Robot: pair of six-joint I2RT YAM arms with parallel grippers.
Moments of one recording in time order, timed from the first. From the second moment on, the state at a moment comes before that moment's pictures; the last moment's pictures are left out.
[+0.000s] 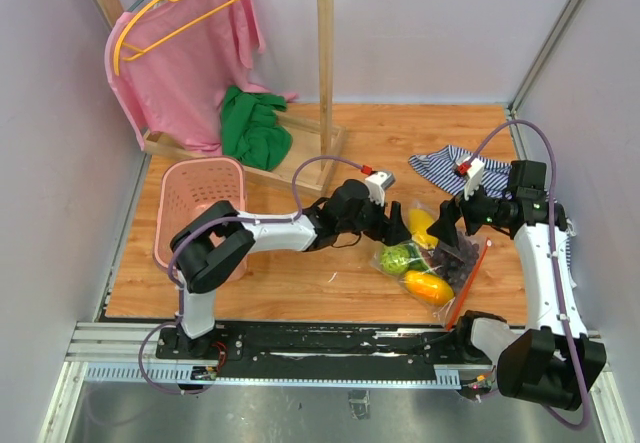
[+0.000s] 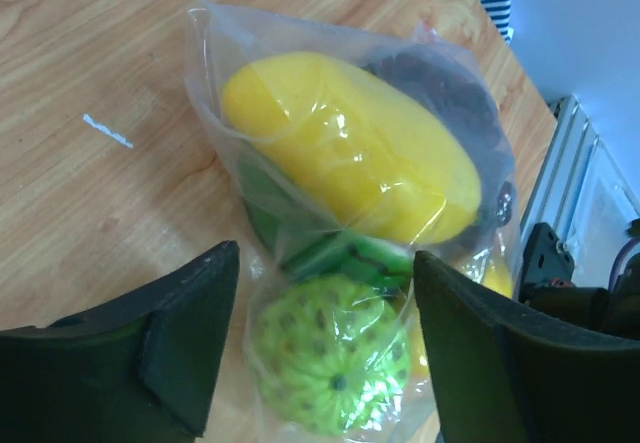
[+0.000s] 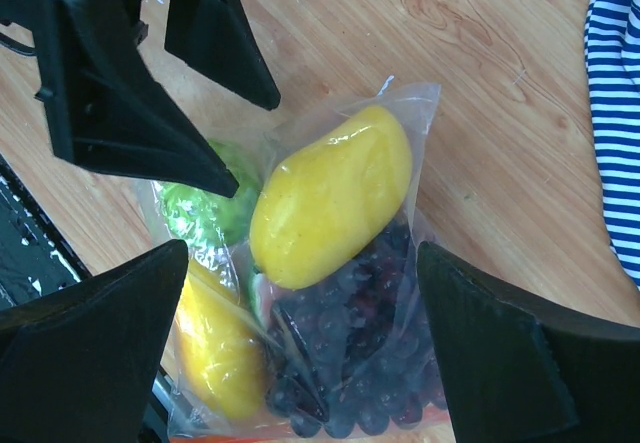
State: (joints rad) left arm -0.96 1.88 1.10 0.40 0.20 -0.54; right arm -0.19 1.05 0.94 -0.89 -0.83 -0.69
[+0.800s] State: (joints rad) left arm -0.84 1.67 0.89 0.38 0.23 -0.52; right arm -0.19 1.04 0.93 -0.90 -0.84 -0.72
